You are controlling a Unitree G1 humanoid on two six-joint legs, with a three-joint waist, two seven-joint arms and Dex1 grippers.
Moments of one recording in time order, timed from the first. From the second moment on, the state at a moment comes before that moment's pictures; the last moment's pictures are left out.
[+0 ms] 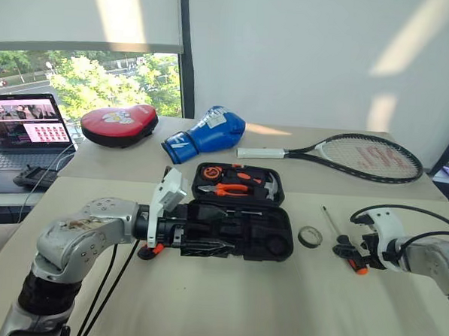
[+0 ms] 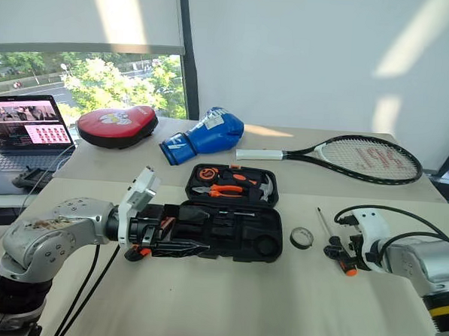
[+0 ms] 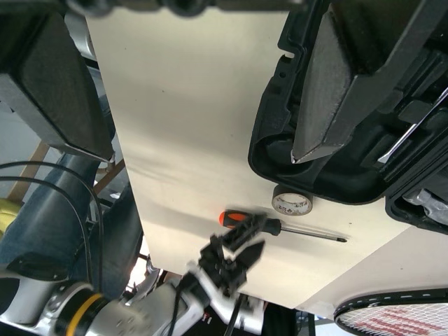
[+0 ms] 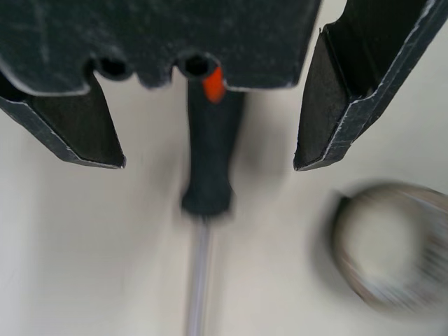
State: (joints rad) left arm -0.47 0.65 0.03 -0.48 -0.79 0.94 -0.99; right arm -0.45 -1.02 0.12 0.14 0.65 1.00 0.42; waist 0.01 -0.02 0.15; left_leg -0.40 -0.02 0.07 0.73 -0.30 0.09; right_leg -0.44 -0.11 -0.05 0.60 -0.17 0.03
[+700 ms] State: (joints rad) left arm -0.16 0.73 0.29 -0.52 -0.95 0.81 -1.00; right arm -0.63 -0.99 0.27 -0.30 0.38 0.76 0.84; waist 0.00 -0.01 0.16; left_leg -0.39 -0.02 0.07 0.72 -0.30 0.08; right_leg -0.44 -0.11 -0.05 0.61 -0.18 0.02
